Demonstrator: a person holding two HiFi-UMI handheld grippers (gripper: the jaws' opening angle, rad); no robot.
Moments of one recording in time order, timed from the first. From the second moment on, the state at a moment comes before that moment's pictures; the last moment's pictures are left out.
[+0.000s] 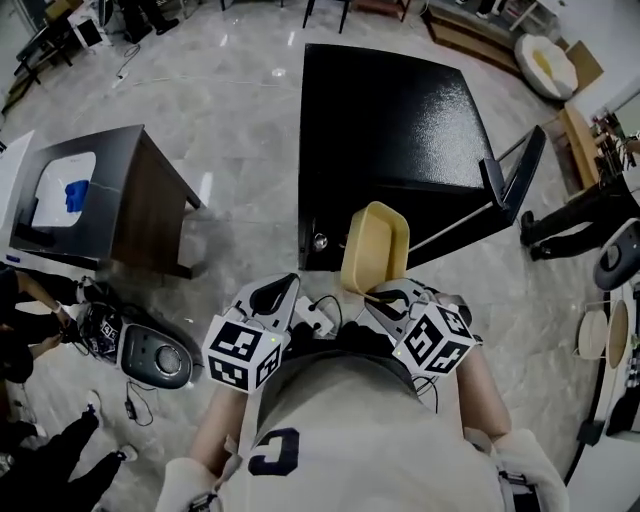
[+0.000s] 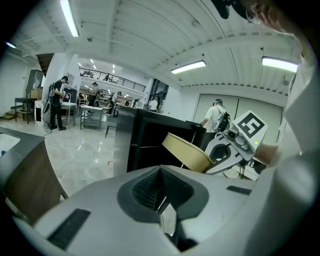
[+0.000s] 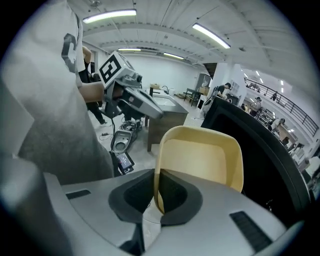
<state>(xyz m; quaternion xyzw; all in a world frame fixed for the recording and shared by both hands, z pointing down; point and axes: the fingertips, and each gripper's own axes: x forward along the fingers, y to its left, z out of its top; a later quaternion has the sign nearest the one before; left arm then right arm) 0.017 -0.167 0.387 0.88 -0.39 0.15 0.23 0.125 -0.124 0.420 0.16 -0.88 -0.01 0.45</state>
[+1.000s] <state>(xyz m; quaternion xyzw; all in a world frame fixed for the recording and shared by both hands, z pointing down) 0.039 -0.215 0.404 0.81 -0.48 0.19 0.27 0.201 -0.251 0.600 0.05 -0.81 -0.06 0.58</state>
